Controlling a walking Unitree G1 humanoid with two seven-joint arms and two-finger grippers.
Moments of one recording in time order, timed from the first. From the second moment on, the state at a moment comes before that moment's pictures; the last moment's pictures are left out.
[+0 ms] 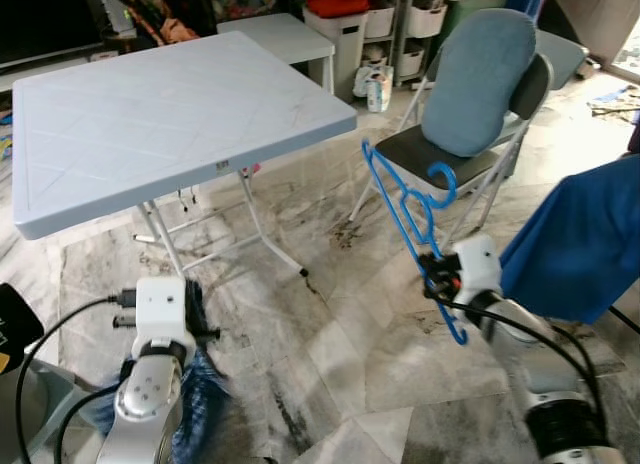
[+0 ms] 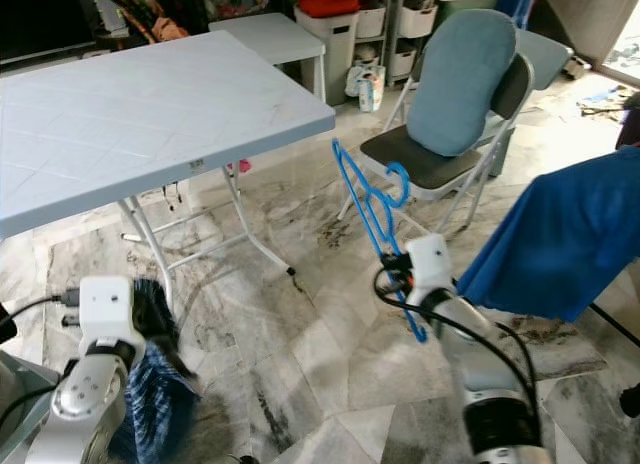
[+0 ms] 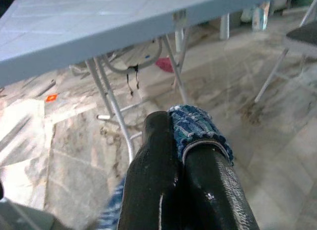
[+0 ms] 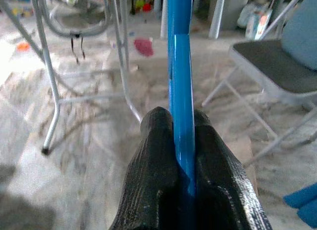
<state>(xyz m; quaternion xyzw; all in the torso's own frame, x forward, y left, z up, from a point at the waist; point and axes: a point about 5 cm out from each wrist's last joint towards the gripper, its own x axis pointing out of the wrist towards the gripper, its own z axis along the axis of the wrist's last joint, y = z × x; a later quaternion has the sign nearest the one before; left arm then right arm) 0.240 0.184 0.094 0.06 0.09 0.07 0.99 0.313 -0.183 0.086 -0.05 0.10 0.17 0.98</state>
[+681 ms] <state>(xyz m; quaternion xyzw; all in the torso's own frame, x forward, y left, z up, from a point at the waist) 0.244 0.185 0.098 0.03 0.08 0.09 0.99 0.318 -0.176 0.116 0.04 0.04 0.10 0.99</state>
